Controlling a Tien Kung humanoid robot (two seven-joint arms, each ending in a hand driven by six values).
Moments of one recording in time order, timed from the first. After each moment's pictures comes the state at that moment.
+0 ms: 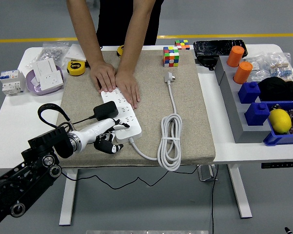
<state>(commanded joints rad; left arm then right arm) -0.32 0.23 -0.99 -1.41 1.80 -0.30 0.32 0.08 -0.12 1.48 0.18 -1.29 -0.06 -0.05</state>
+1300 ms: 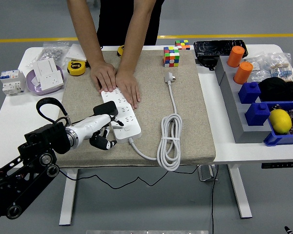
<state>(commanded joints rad) -0.32 0.25 -1.03 -1.55 1.90 -0.38 0.42 0.08 -0.12 1.50 0.18 -1.30 -0.06 -0.05</state>
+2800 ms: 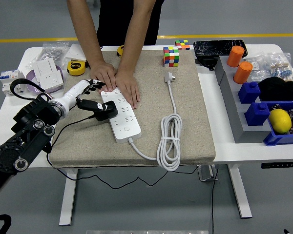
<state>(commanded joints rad) -0.53 0.20 -1.06 -1.08 1.69 -0.09 0.21 0.07 -0.12 1.49 0.18 -1.32 -0.06 -0.06</state>
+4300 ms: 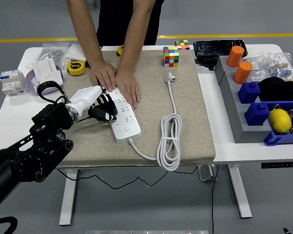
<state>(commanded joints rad) -0.55 0.16 -0.95 -1.02 2.03 -0.01 0.21 0.08 -0.12 1.49 0.18 -1.33 -0.06 -0.06</state>
